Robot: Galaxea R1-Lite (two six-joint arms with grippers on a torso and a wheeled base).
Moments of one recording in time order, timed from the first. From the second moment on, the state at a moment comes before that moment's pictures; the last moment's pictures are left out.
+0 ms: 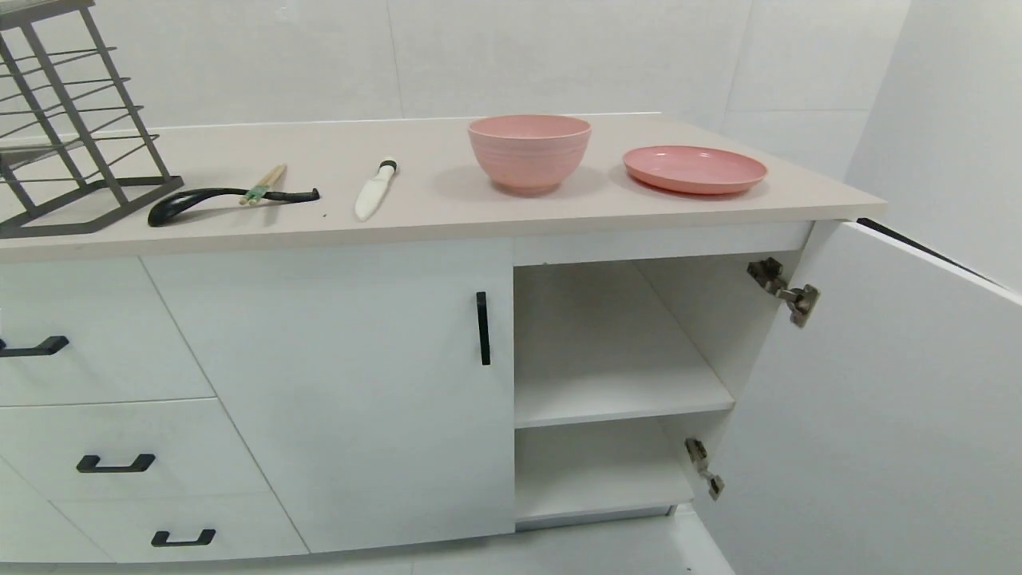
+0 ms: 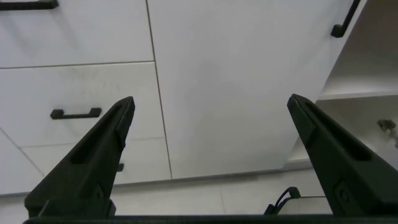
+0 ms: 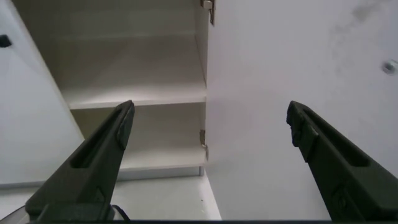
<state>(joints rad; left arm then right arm) 0.00 0.00 0.00 0.00 -0.03 0.00 0.00 0.01 0.00 0.00 0.03 0.00</state>
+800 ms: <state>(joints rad) 0.00 0.00 0.00 0.00 -0.03 0.00 0.00 0.01 0.00 0.01 0.03 0.00</state>
